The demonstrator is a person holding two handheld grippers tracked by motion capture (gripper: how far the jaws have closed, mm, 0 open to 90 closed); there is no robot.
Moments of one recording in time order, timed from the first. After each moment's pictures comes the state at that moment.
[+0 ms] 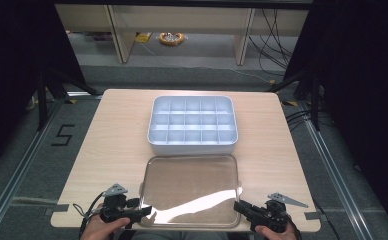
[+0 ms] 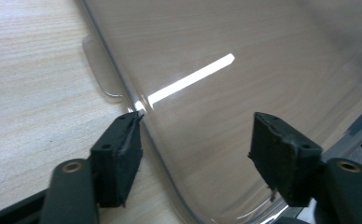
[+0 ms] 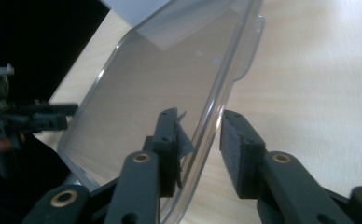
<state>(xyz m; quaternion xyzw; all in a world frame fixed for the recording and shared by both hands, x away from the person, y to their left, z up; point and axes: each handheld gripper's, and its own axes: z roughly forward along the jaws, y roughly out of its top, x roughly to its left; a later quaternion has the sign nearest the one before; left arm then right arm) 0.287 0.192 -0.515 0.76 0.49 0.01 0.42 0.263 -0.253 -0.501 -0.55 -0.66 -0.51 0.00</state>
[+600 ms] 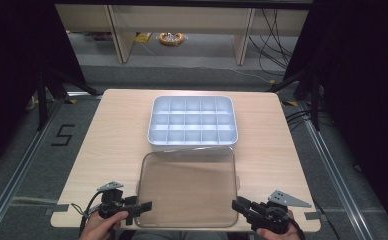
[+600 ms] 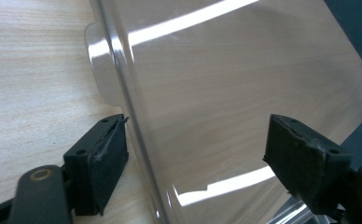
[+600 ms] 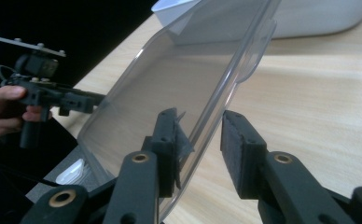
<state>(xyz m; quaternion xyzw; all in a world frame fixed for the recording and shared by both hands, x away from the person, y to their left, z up) 0.297 0.201 -0.516 0.72 0.54 -0.03 0.45 0.258 -0.249 -0.478 -0.46 -0.70 -0.55 -0.04</state>
